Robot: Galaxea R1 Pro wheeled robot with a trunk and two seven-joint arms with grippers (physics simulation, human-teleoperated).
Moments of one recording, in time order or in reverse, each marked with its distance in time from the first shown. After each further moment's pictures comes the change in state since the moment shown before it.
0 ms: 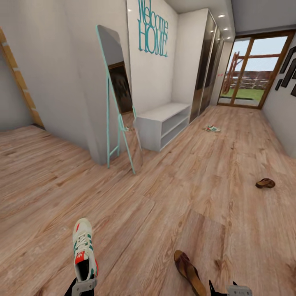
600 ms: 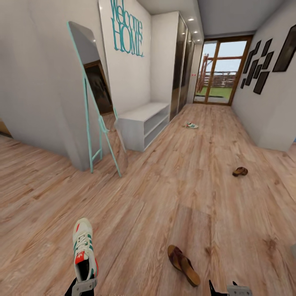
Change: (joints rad) left arm 0.000 0.000 0.000 0.000 -0.001 0.001 0.000; right arm 0.000 0.000 -0.001 0.000 0.000 0.000 0.000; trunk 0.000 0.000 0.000
